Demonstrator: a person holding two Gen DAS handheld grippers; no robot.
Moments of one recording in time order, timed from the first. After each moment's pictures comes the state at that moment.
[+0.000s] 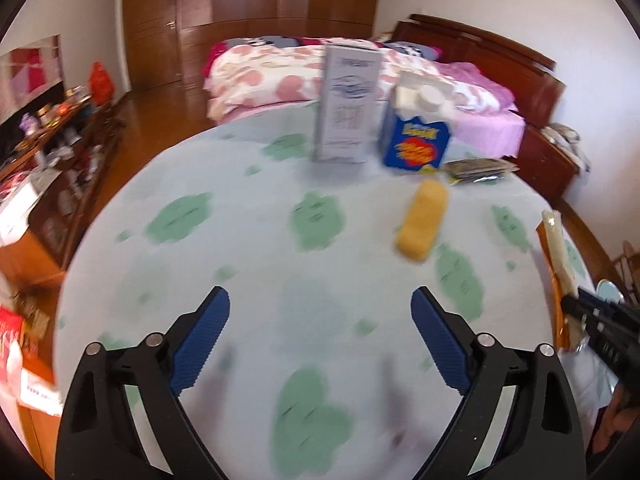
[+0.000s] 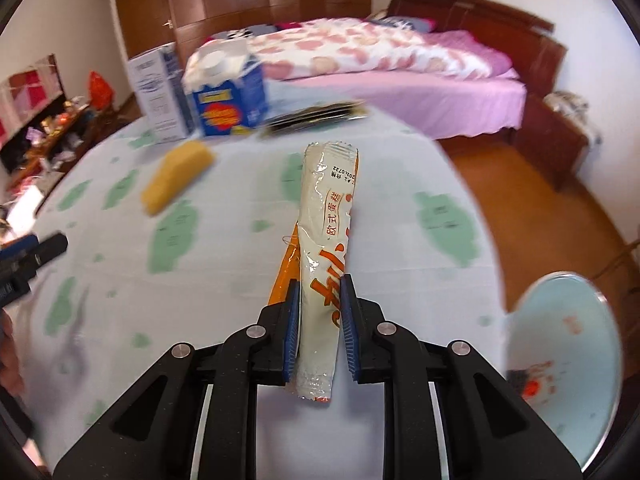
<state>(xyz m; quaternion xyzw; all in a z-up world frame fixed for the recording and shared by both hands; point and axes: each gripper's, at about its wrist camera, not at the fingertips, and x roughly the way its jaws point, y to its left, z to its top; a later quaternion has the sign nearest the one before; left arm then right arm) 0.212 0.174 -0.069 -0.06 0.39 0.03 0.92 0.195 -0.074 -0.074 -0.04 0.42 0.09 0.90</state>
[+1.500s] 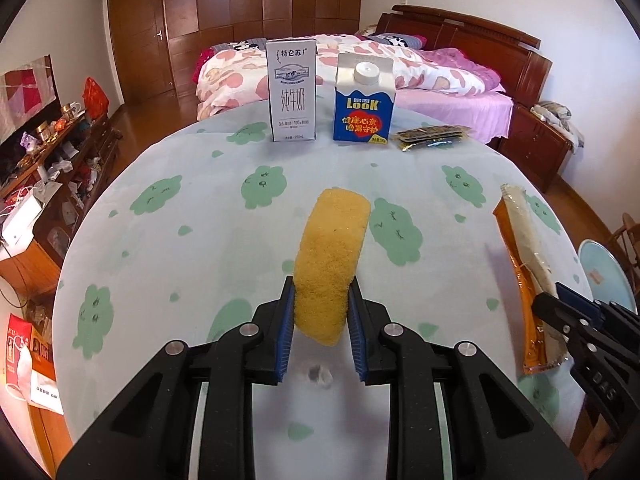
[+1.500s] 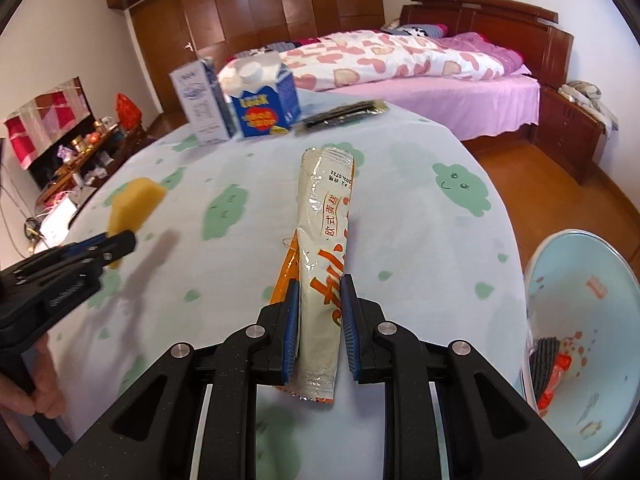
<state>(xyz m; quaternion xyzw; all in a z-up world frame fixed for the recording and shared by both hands) 0.158 0.118 -0.068 -0.02 0.40 0.03 0.92 0.146 -0.083 -0.071 0.02 0.39 0.15 0.91</state>
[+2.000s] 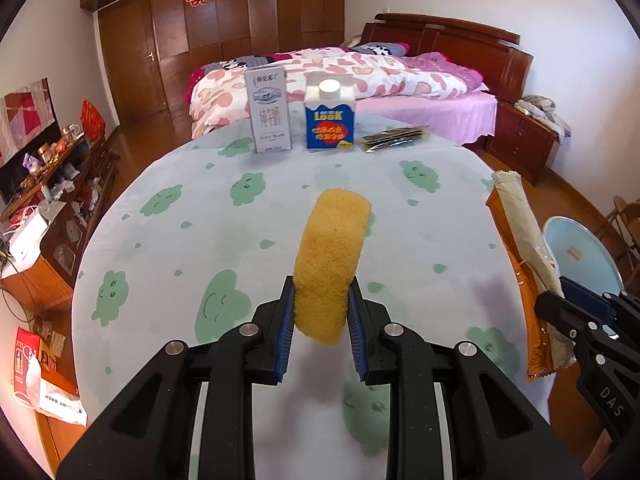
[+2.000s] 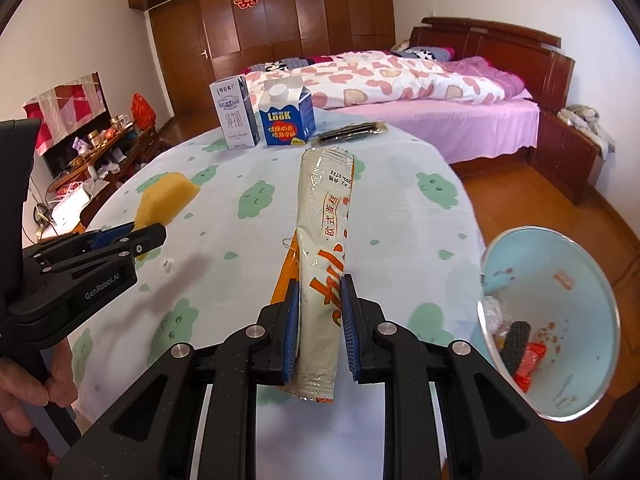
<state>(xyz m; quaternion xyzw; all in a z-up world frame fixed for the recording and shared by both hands) 0.107 0.081 -0.047 0.01 0.37 0.02 0.93 0.085 -0.092 -0.045 -0.01 0.36 0.16 0.92</state>
